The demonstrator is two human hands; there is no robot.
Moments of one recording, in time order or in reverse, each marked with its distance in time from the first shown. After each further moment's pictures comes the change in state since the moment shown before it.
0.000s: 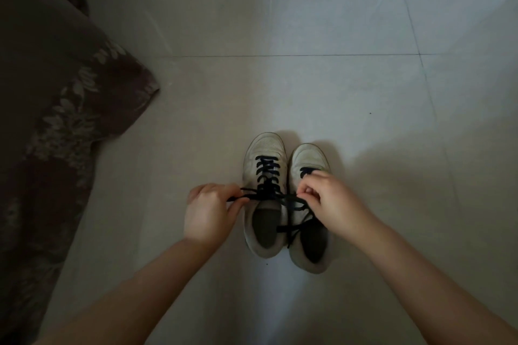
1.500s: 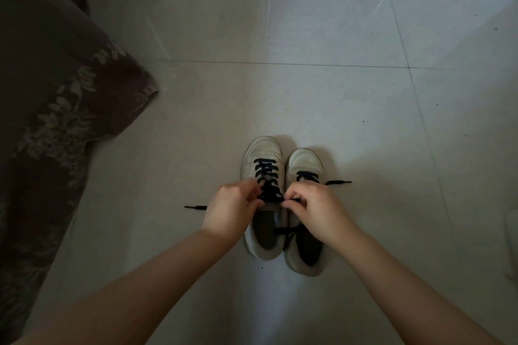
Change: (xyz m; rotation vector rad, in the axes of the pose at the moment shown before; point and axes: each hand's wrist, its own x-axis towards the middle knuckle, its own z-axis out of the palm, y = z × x) left_hand 0.013 0.033 0.003 -0.221 -0.169 -0.020; right_hand -0.003 -0.010 0.019 0.067 0.083 0.057
